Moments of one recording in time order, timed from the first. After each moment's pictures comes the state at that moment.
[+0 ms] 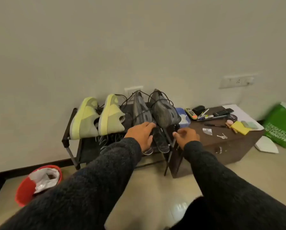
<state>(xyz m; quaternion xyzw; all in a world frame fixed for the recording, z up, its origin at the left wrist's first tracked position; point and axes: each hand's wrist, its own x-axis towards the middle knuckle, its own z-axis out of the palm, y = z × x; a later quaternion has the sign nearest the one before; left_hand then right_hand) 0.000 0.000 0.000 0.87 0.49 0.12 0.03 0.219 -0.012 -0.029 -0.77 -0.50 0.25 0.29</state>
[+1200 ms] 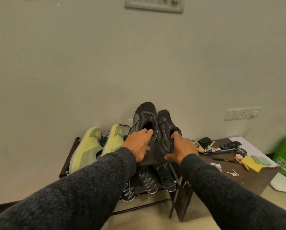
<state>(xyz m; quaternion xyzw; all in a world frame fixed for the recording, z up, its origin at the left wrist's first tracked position) -0.020 0.064 0.065 0.87 0.48 0.12 -0.03 0.180 0.056 0.038 -0.72 -0.69 0.03 0.11</state>
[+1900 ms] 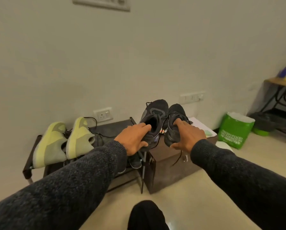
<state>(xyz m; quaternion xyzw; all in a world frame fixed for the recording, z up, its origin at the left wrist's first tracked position) 0.070 -0.036 0.087 0.94 0.32 0.14 0.02 0.293 -0.110 0.094 -0.77 -0.63 -0.05 0.07</state>
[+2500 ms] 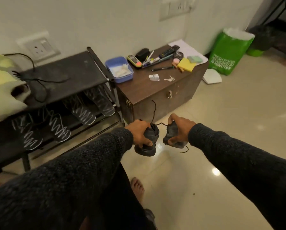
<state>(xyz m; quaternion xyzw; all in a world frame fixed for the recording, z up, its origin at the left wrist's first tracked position) 0.208 -0.039 -0.136 0.86 0.36 -0.14 0.34 0.404 -0.131 -0.140 -0.78 -0.54 0.30 -0.04</state>
